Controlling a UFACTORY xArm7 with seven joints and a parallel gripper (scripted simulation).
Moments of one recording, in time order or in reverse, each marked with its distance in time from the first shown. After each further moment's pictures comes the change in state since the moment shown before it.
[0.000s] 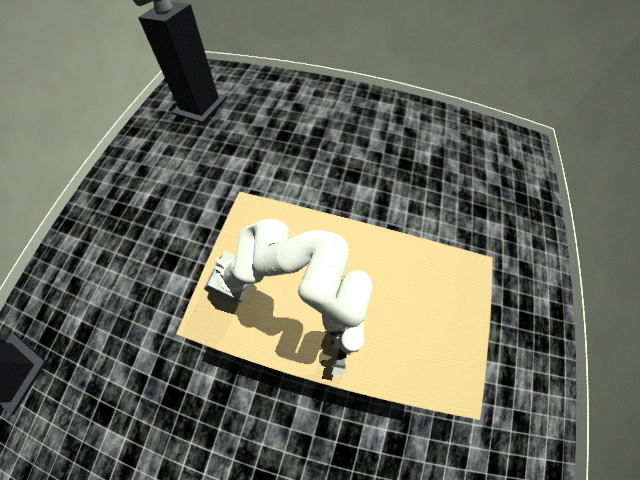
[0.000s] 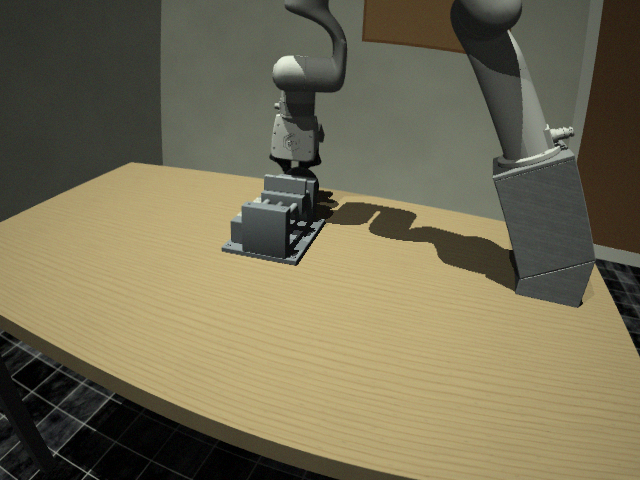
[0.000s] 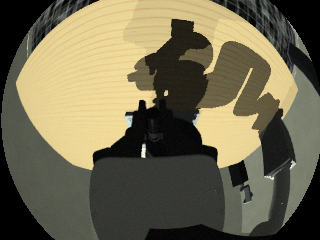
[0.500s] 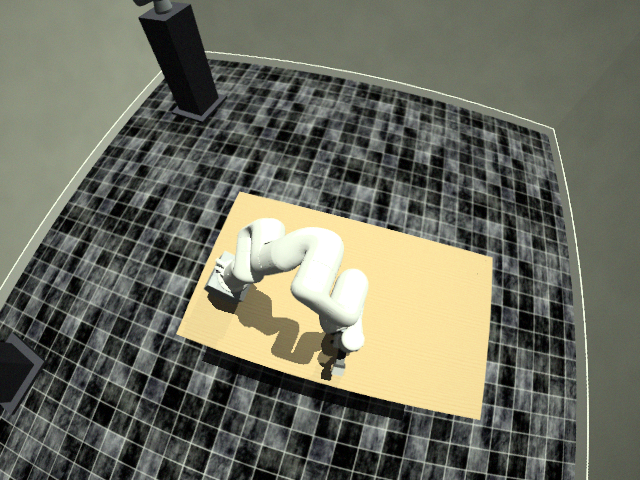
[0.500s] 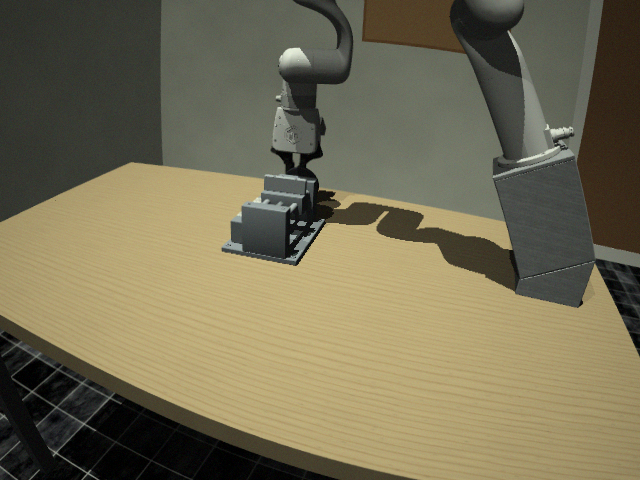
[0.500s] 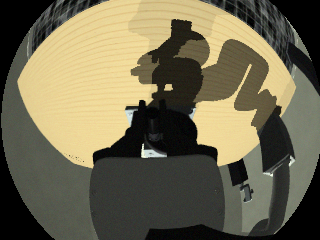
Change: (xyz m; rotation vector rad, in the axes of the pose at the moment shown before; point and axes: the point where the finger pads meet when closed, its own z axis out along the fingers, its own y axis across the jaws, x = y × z) arm 0.000 0.003 -0.018 -0.003 0.000 0.000
